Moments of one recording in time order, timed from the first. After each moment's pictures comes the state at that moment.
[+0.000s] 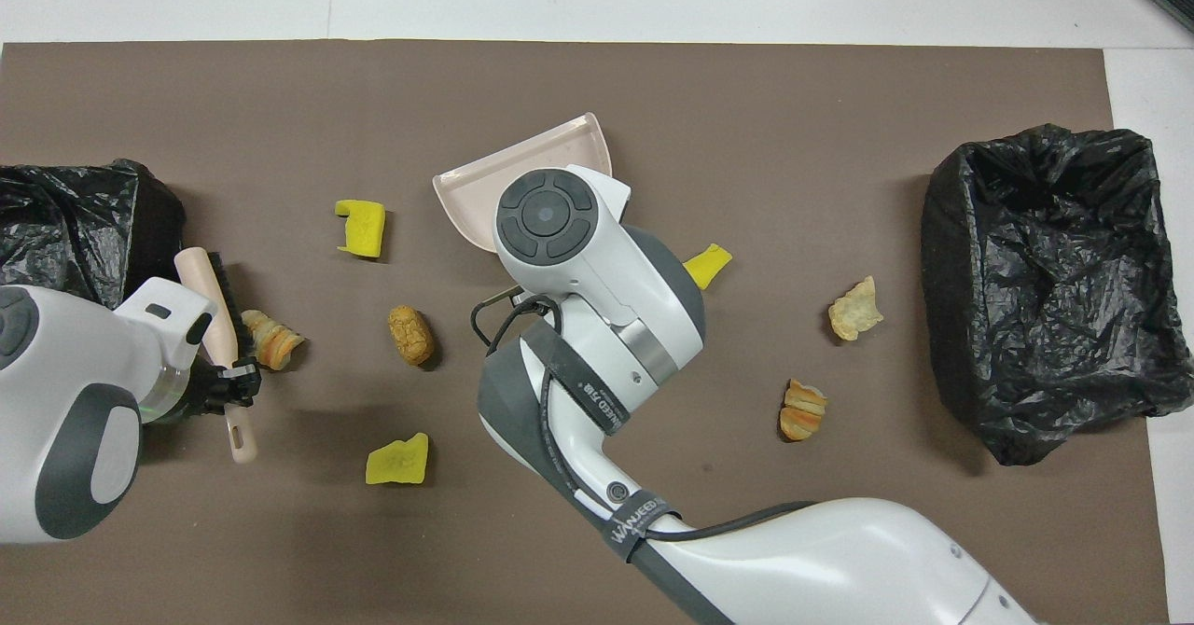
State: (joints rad) left arm 0.19 -0.16 -0.25 -2.36 0.00 2.07 -0.37; right arm 0.54 0.55 0.12 -1.37 -0.11 1.90 0.25
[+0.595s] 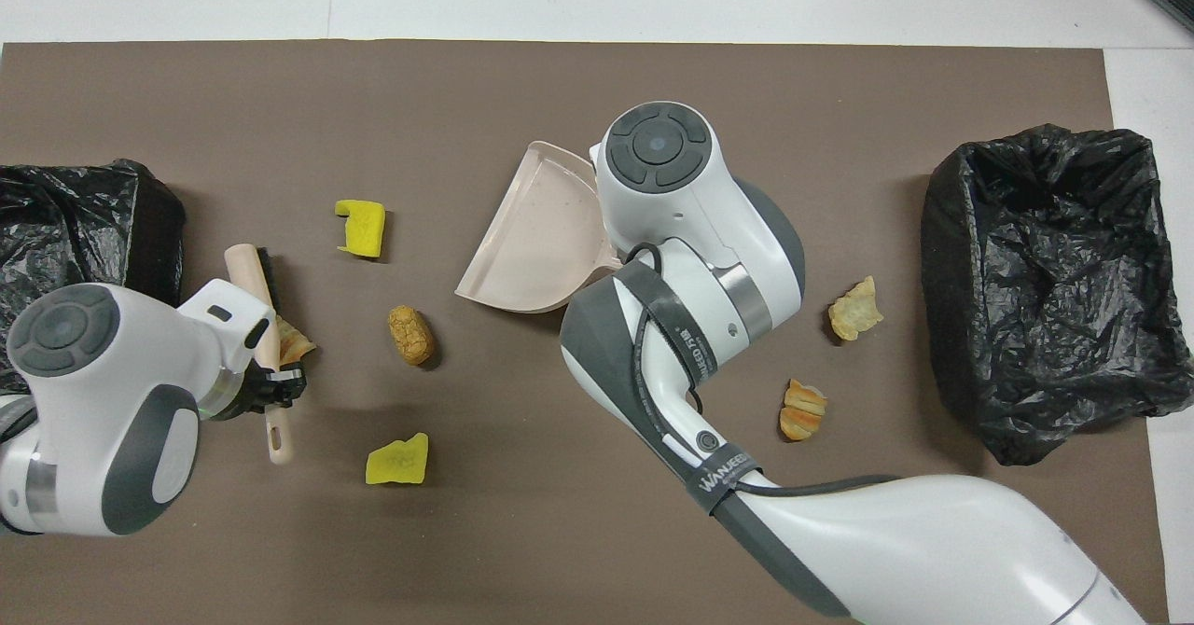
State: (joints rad) left arm 0.09 -0.13 -0.27 -2.36 0.00 2.09 -0.36; right arm 0.42 0.51 0.12 -1.41 -0.11 1.81 -0.60
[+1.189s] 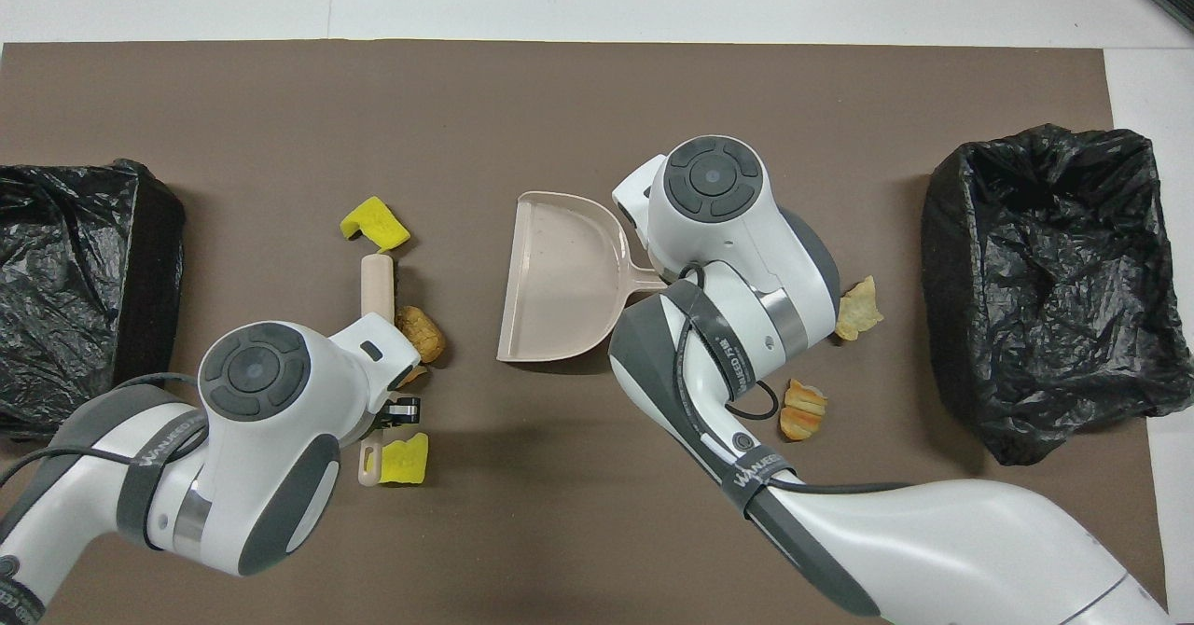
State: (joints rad) left arm -0.17 -0.13 -0.27 -2.33 0.00 2.05 -0.37; right arm 0.37 0.43 0.12 -1.62 -0.12 1.98 -0.93
